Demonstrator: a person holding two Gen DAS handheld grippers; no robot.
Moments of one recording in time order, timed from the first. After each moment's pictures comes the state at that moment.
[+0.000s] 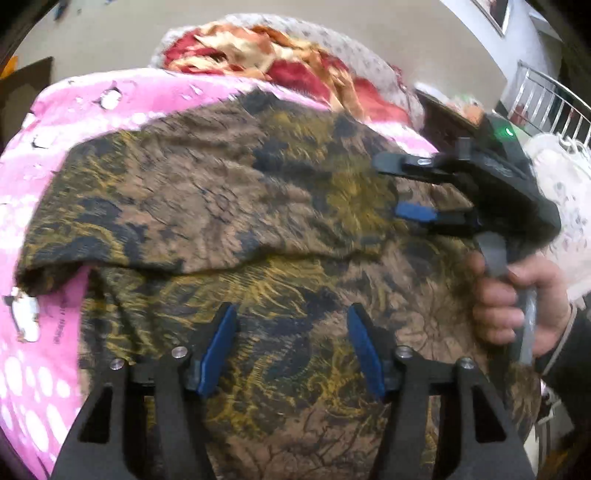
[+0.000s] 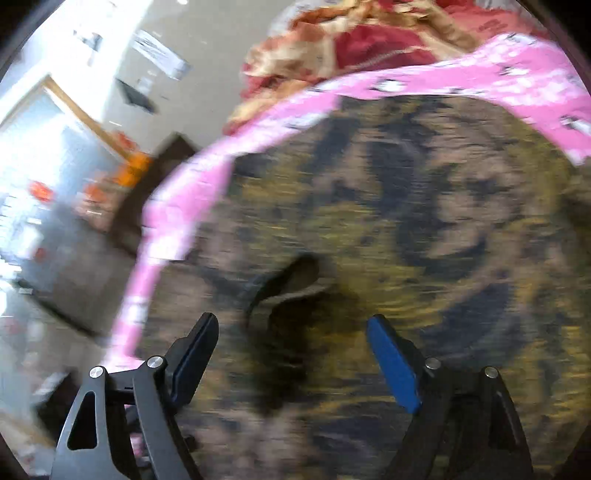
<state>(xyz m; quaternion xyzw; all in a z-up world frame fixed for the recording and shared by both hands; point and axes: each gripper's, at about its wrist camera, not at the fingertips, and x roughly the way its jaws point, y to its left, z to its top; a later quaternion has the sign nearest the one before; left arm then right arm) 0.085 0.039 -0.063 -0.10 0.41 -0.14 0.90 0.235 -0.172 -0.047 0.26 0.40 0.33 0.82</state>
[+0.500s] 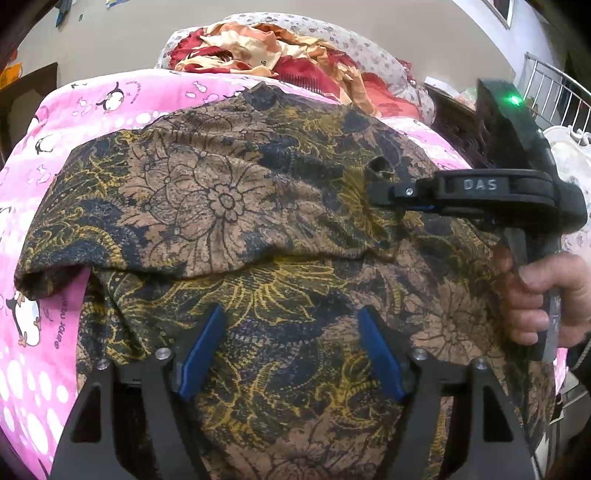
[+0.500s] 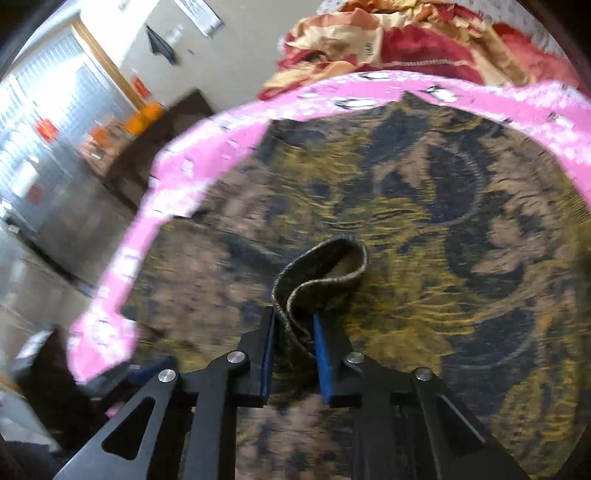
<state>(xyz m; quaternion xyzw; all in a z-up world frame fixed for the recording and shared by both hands) 0.091 0.031 -0.070 -0.07 0.41 -0.13 0.90 0.242 -0.128 -0.044 0.08 0.46 0.27 0.84</state>
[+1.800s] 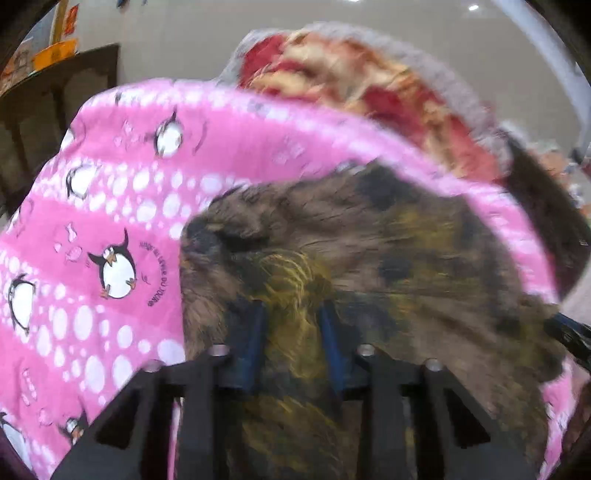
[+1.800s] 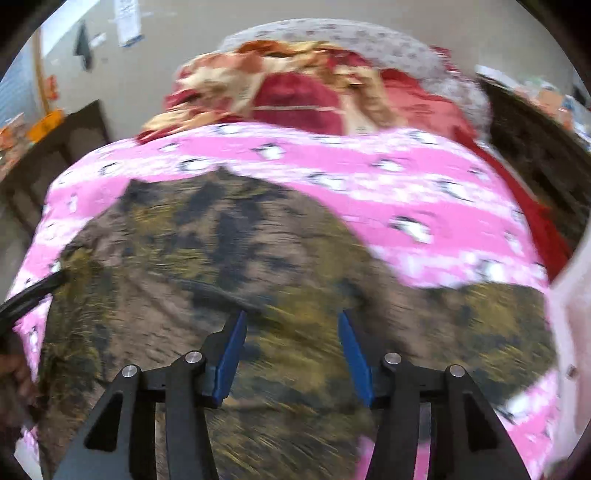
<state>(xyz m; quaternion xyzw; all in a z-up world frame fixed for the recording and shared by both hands) 0.218 0.098 -0.046 -0.12 0.43 0.03 0.90 0.228 -0.215 0.005 -0.02 0.44 0.09 0.90</state>
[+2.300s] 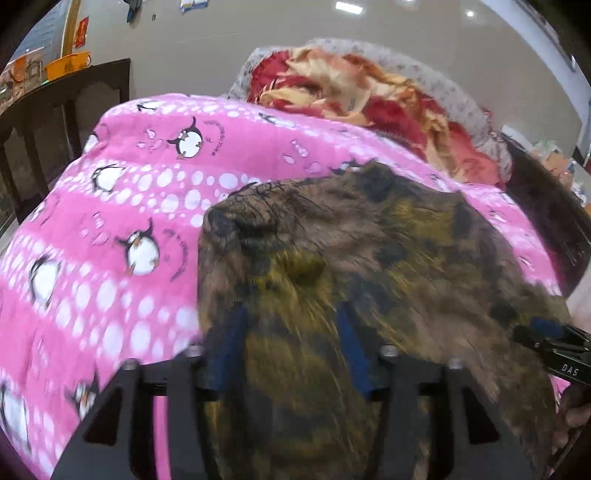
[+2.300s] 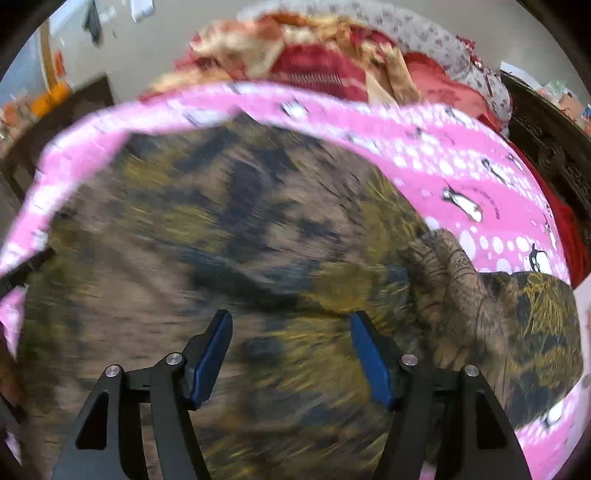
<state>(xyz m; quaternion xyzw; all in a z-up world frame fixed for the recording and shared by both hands) 0.159 0.084 -0.033 -0.11 0.38 0.02 0.92 0.209 -0.184 -0.023 -0.02 0.44 0.11 0.89</state>
